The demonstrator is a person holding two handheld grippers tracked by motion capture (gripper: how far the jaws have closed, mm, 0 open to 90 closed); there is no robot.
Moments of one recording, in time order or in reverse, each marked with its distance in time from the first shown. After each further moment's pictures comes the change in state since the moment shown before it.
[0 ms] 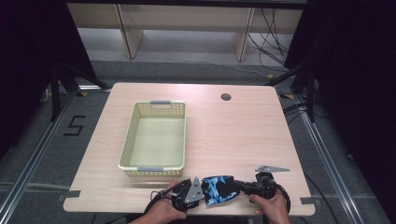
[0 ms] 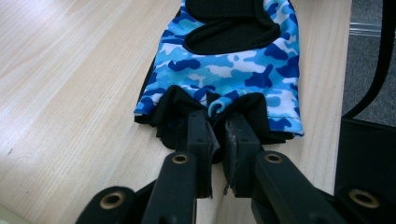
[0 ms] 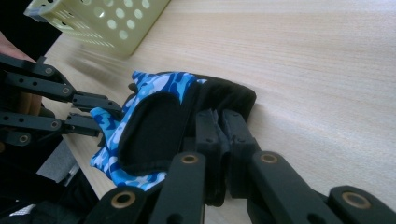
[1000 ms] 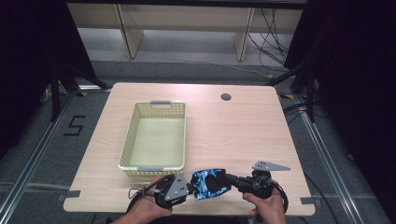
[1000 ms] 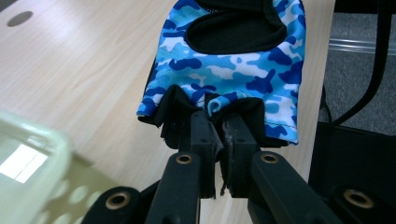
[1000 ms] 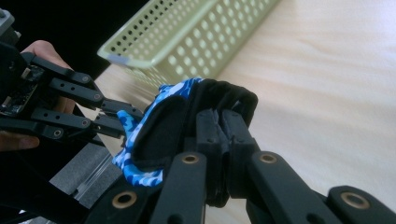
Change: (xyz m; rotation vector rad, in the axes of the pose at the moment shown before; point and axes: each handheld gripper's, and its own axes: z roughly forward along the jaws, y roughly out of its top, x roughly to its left) left arm 0.020 0.007 -0.064 -0.066 0.024 -0.012; right arm 0.058 0.027 -0.015 -0.116 0.077 -0.059
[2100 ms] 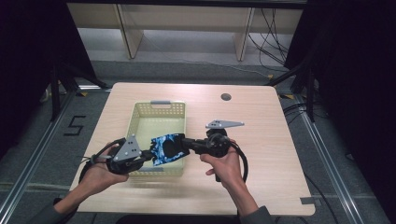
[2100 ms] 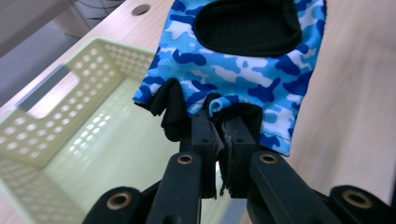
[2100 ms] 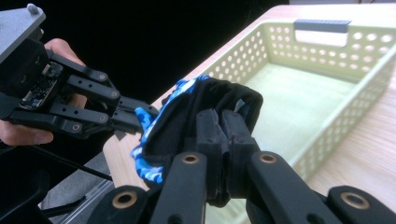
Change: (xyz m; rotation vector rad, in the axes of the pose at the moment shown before) left arm 0.104 -0.011 -0.097 0.049 0.167 -0.064; right arm 0.065 0.115 0.091 -0.009 0.115 -0.131
